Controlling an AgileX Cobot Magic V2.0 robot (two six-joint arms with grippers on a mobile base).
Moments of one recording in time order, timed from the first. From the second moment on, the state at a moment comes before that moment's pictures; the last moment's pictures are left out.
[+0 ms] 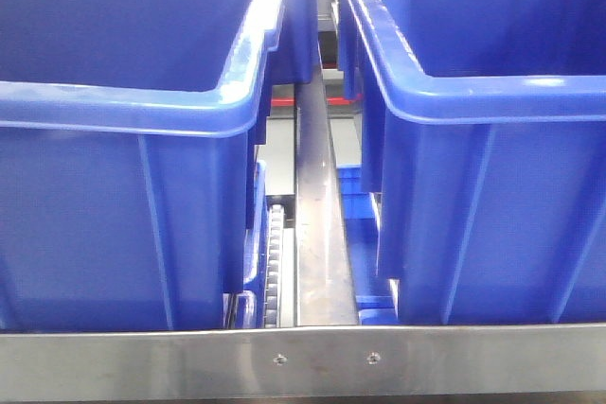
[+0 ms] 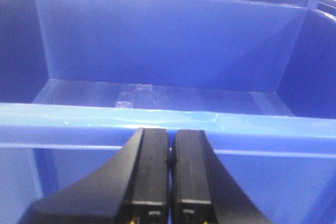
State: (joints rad) left arm -0.10 -0.01 0.00 0.13 0.08 -0.20; right arm 0.16 0.75 -0.57 -0.06 0.29 0.06
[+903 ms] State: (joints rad) left arm -0.10 -0.01 0.00 0.13 0.08 -0.20; right arm 0.15 0.31 -0.44 -0.06 0.26 0.06
